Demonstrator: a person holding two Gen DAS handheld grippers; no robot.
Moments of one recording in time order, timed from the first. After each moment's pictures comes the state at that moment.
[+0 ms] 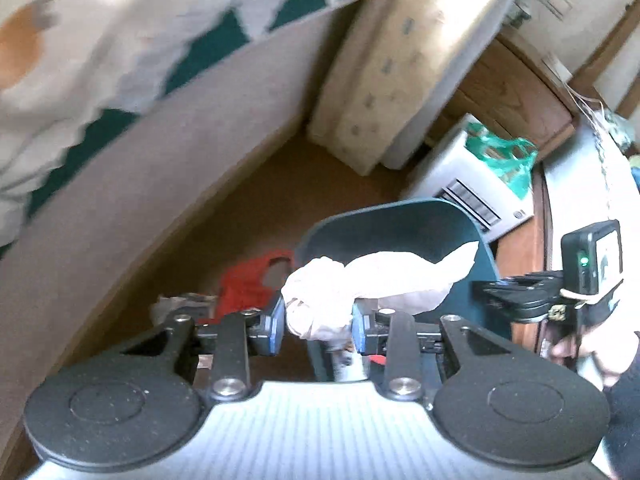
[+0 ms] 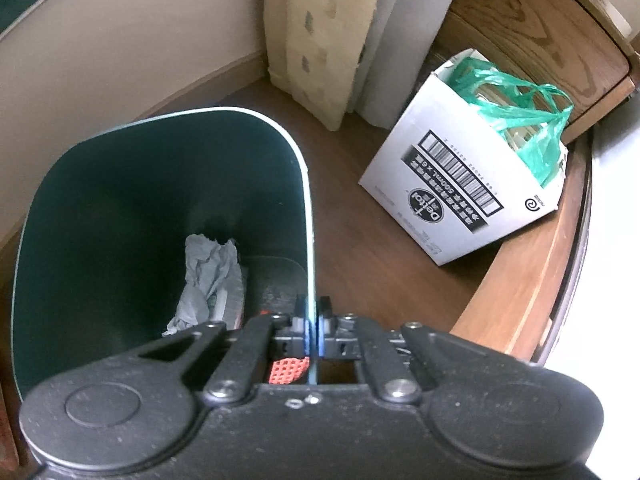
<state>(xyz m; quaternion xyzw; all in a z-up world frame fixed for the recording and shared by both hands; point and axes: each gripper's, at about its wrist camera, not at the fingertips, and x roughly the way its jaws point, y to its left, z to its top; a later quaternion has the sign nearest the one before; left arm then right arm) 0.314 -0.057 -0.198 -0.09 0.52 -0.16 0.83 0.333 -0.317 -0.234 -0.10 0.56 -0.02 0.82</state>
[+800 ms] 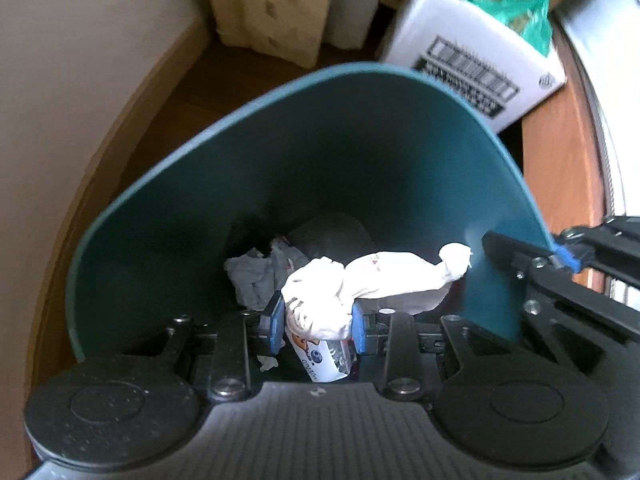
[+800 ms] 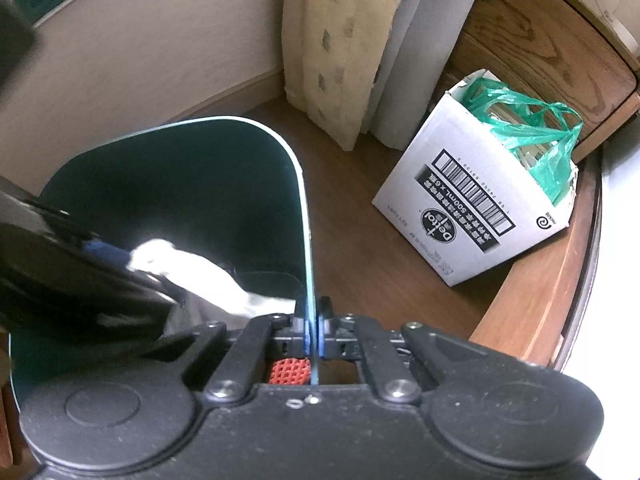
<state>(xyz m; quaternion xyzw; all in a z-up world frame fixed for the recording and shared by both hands) 0.377 -0.223 -0.329 0.06 0.62 -0.20 0.75 0.324 -0.314 -0.240 -0.10 0.53 0.00 0.84</state>
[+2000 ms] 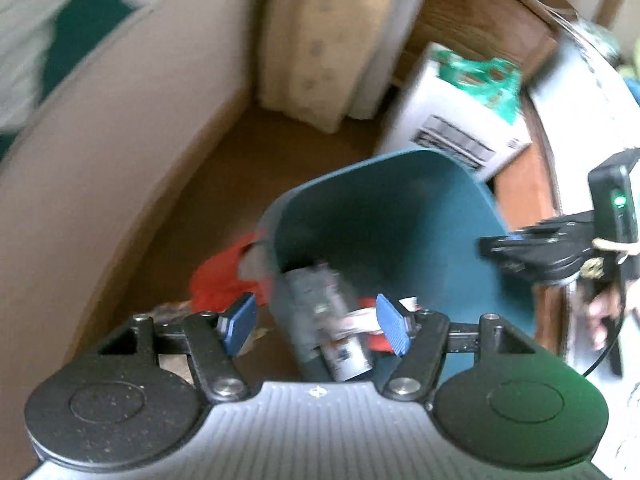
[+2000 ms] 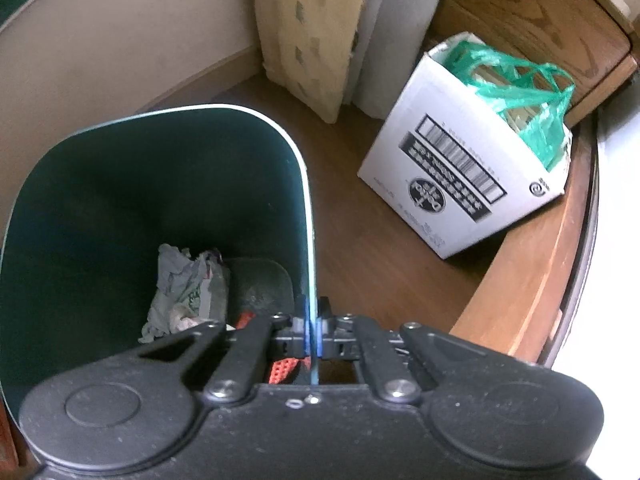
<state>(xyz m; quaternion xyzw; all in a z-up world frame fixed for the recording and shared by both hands) 0.330 -0.087 -0.252 -0.01 0.54 -0.20 0.81 0.331 -0.340 -0.255 -0.07 0.57 -0.03 0.81</state>
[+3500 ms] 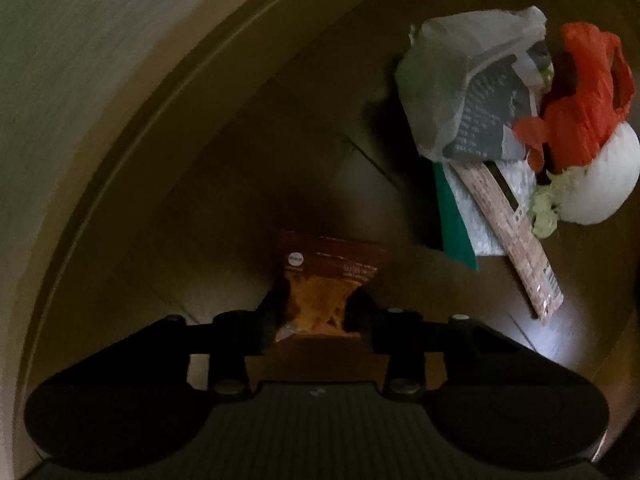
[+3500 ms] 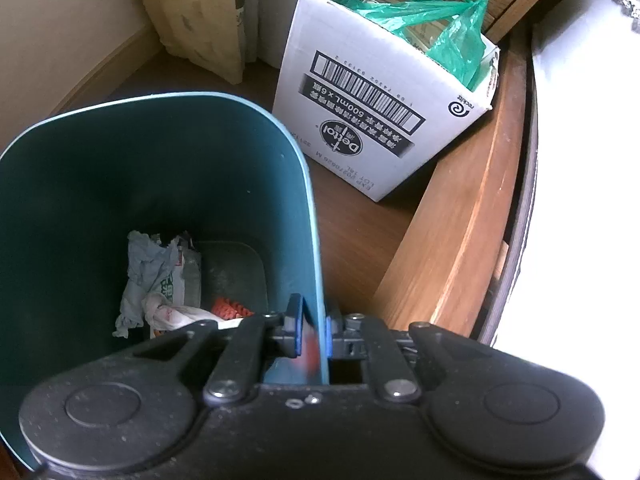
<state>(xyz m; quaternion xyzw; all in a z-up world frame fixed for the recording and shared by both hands) 0.325 0.099 -0.577 -0.01 0.73 0.01 0.68 0.329 -0.389 -0.262 -0.03 0.60 -0.14 0.78</state>
